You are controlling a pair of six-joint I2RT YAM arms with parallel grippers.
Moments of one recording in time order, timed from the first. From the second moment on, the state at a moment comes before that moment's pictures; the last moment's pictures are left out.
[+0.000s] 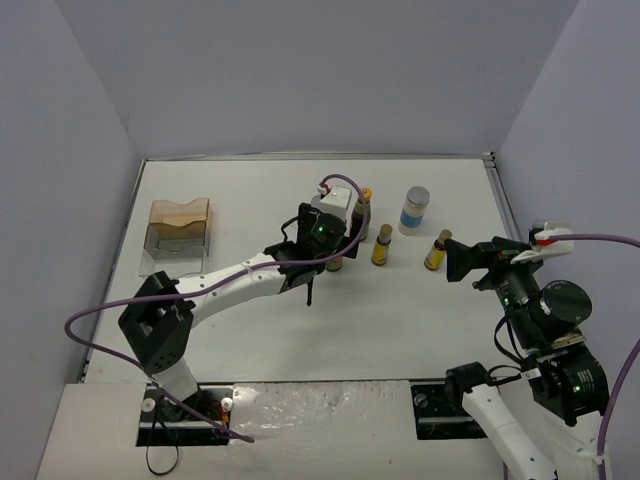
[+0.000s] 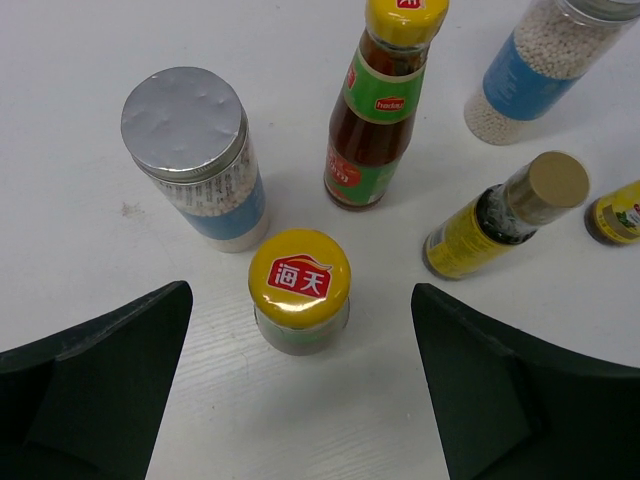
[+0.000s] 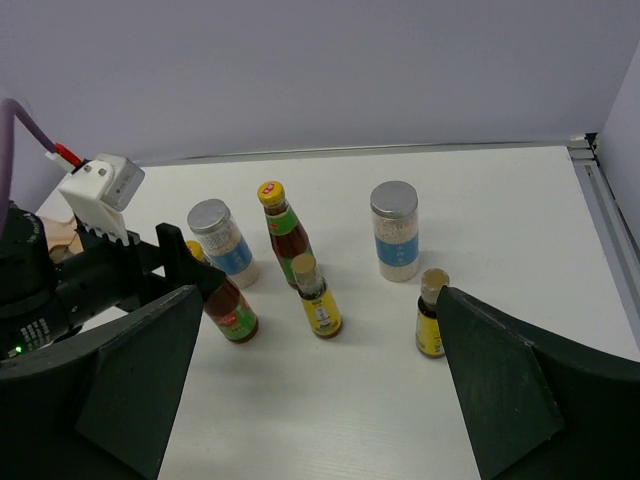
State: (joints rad) left arm -0.92 1.68 1.24 -0.04 -0.51 -0.33; right arm 0.26 0.47 1.05 -0.60 0.07 0.21
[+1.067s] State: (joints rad) left arm -0.88 1.47 1.16 -0.21 -0.61 -0.34; right arm 0.37 0.44 1.02 -0.60 0.06 0.18
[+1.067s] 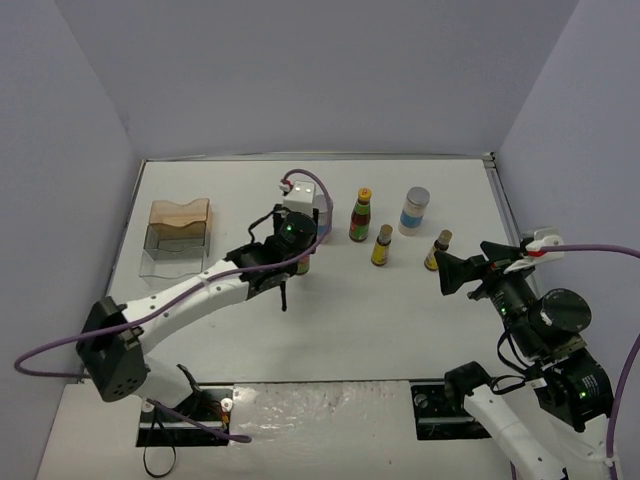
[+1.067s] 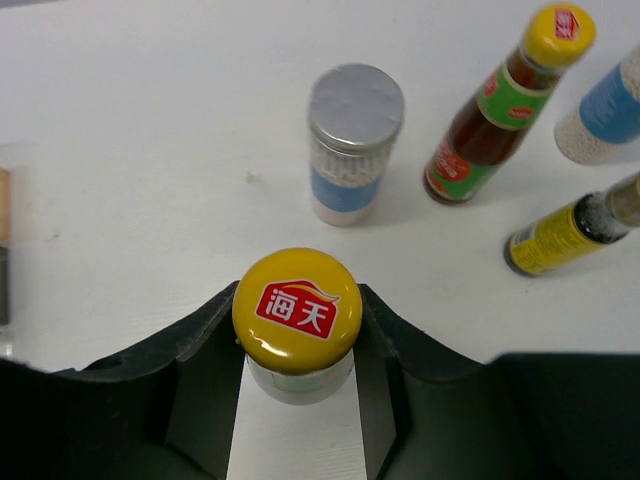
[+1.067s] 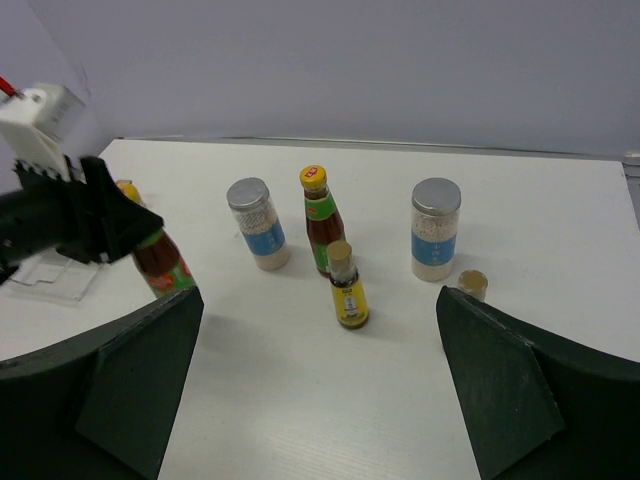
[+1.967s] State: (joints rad) left arm 0.07 1.54 1.39 -0.33 -0.33 -0.22; right arm 0.37 0.67 1.01 -0.52 0.00 0.18
